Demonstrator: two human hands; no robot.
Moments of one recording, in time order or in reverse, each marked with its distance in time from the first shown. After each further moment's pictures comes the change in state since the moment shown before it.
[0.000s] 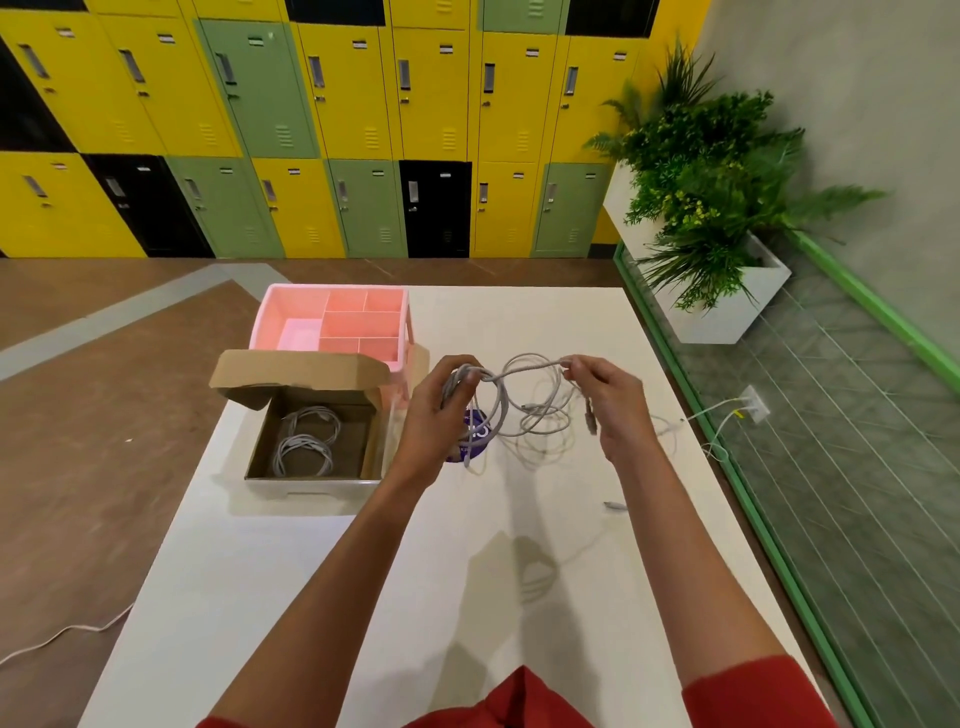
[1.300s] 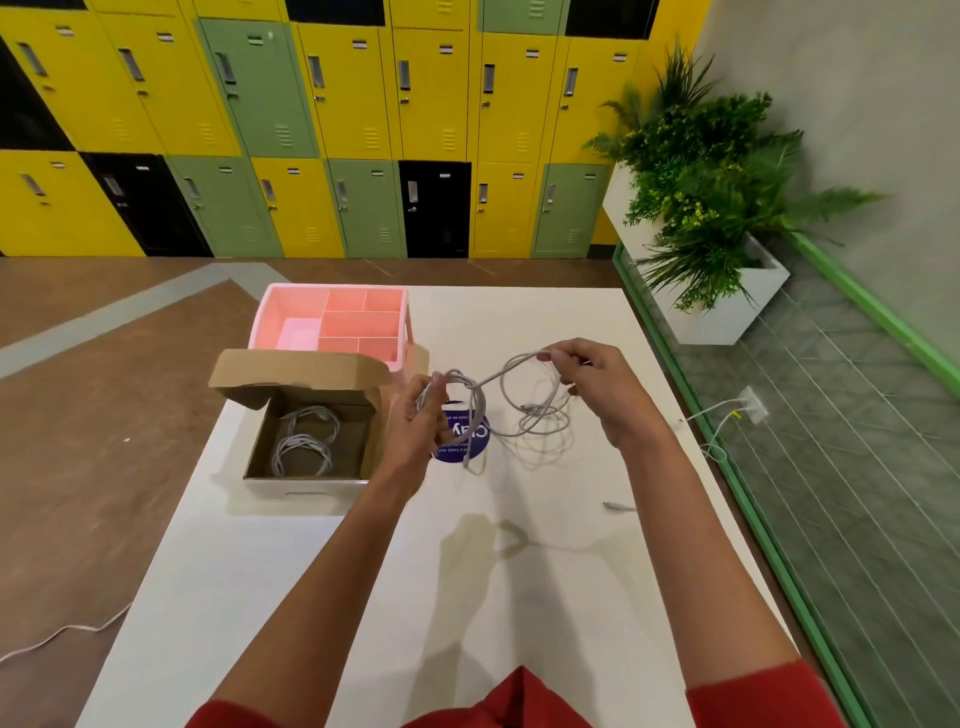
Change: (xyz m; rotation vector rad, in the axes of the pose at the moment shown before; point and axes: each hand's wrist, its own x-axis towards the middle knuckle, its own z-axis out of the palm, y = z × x) left_hand 0.007 -0.035 -0.015 -0.269 0.089 -0.214; right_hand -0.011 -0.042 0.009 -0.279 -0.234 -0.053
